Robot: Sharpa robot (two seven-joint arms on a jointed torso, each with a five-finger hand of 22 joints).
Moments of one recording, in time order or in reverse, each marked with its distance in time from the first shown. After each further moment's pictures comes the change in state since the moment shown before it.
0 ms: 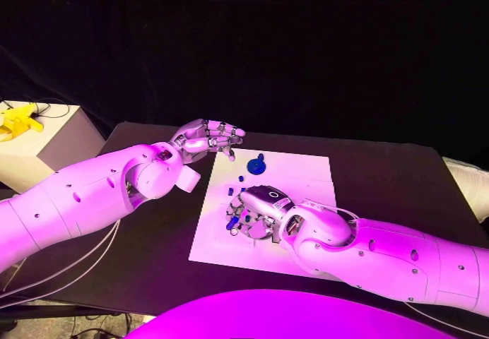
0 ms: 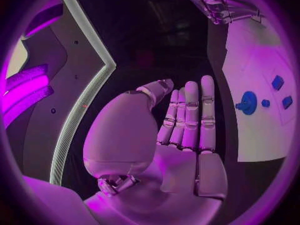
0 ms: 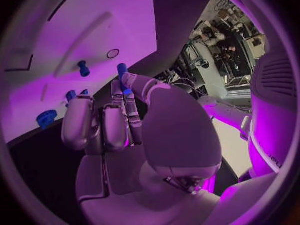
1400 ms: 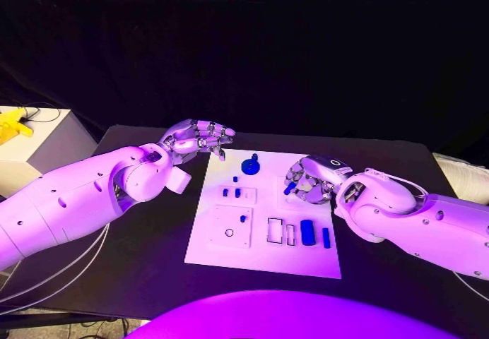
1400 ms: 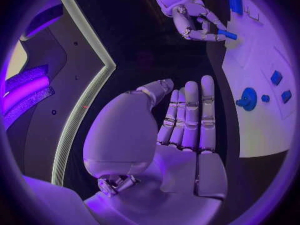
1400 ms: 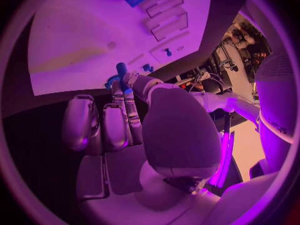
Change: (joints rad) left arm 0.002 -0.018 0.000 0.007 -0.005 -0.005 0.002; left_hand 0.000 0.000 0.000 0.000 0.000 0.000 0.000 0.000 0.000 0.000 0.000 0.000 0.000 0.000 0.000 0.000 0.000 0.000 0.000 0.000 0.000 0.001; right arm 0.102 -0.279 0.039 0.015 0.041 -0.004 -0.021; right_hand -0.001 -0.010 -0.008 0.016 -0.004 0.004 0.006 -0.012 0.000 -0.003 -0.003 0.014 -0.005 -0.004 0.004 0.000 0.007 0.000 -0.003 0.003 0.005 0.000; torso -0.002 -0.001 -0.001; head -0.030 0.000
